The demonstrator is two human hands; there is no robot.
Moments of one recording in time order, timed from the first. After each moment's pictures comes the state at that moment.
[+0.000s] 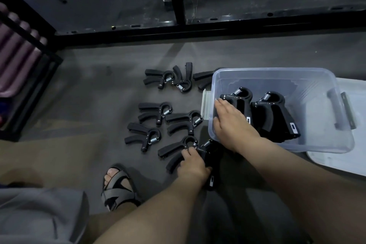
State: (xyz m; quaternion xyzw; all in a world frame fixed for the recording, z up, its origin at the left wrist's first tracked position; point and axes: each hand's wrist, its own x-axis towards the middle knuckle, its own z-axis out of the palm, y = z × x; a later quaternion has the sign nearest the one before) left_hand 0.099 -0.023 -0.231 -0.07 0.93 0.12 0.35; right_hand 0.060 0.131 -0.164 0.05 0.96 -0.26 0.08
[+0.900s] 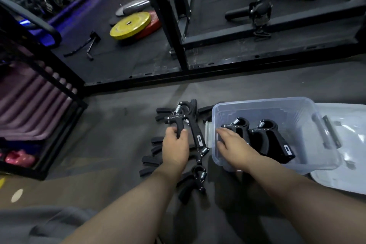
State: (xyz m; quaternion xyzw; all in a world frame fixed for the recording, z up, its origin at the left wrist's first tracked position) left_hand 0.020 -0.031 -0.088 -0.11 0.86 0.50 0.03; right_hand 0.067 0.143 -0.134 0.04 0.93 -0.35 0.09
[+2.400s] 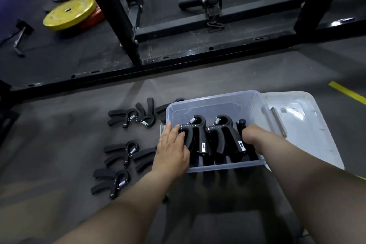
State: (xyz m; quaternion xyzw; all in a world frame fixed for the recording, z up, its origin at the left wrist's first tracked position) left_hand 0.028 0.050 -0.154 0.29 0.95 0.12 0.06; right_hand 0.080 0.299 -0.162 0.49 0.72 -0.46 0.18
